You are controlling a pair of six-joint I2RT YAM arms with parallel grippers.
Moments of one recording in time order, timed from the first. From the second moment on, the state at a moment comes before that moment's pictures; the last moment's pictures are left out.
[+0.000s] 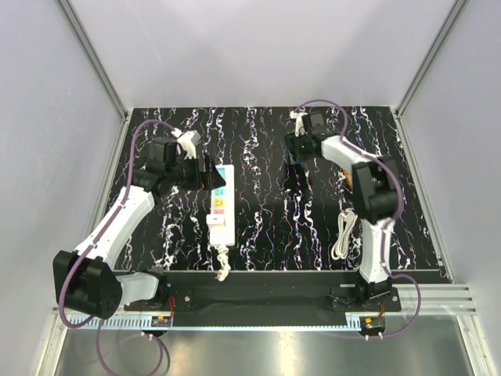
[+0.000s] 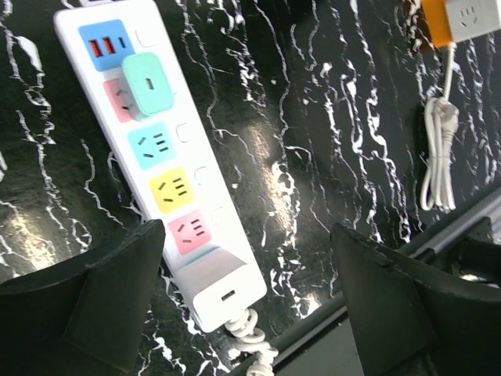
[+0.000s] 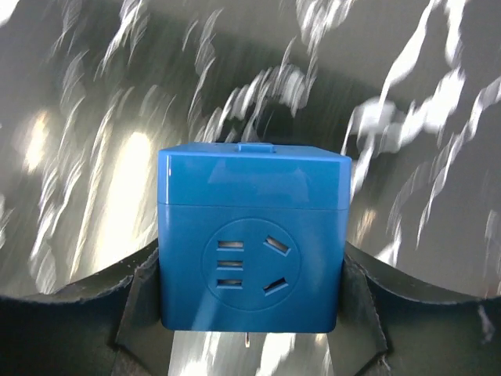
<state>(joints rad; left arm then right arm) -0.26 1.23 1.01 -0.50 0.43 -0.30 0.31 2.22 1.71 -0.36 -0.04 -0.01</state>
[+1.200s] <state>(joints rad) -0.46 1.29 1.13 -0.30 0.84 -0.63 0.72 1.08 0.87 -0.07 -0.41 0.07</state>
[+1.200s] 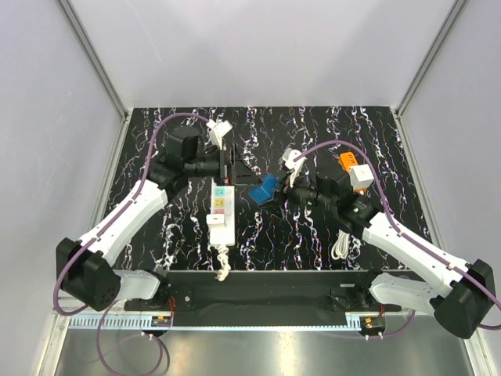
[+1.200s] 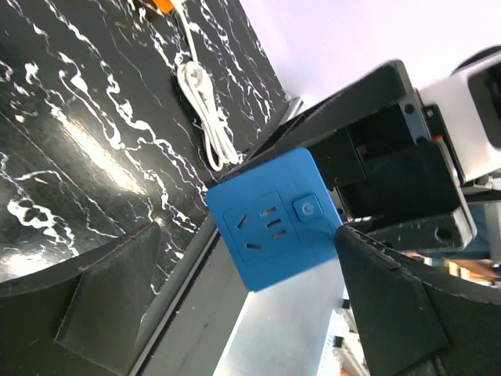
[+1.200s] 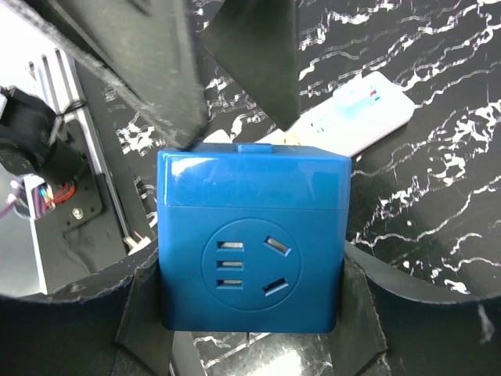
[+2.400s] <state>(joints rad) -0.55 1.43 1.05 -0.15 0.91 -0.81 0.77 1.09 0.81 -0.10 -0.31 -0.05</state>
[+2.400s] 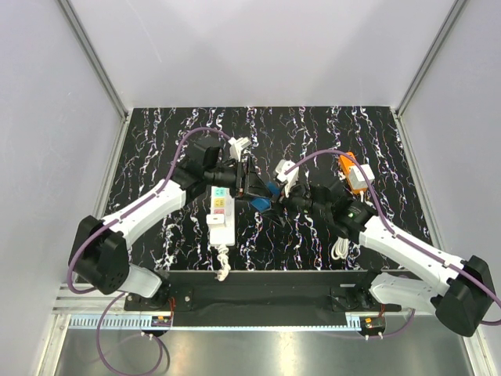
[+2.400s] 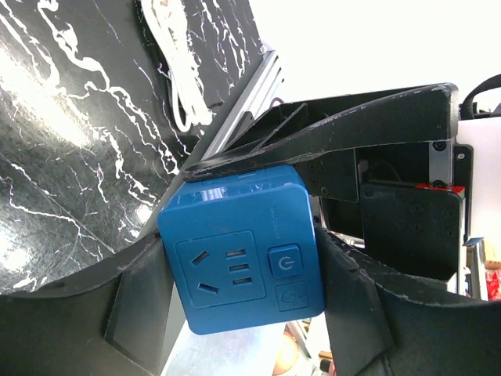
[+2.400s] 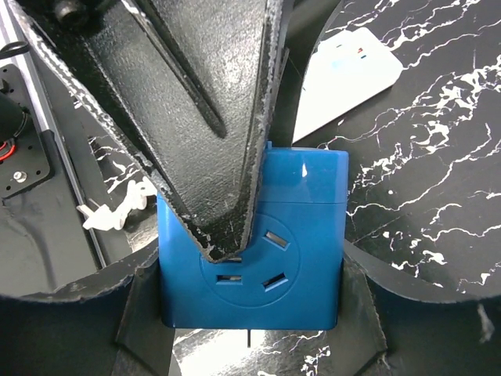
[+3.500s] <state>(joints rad) -0.46 1.56 1.31 -0.82 -0.04 -0.41 0.77 0.60 0.55 -0.09 0.21 0.46</state>
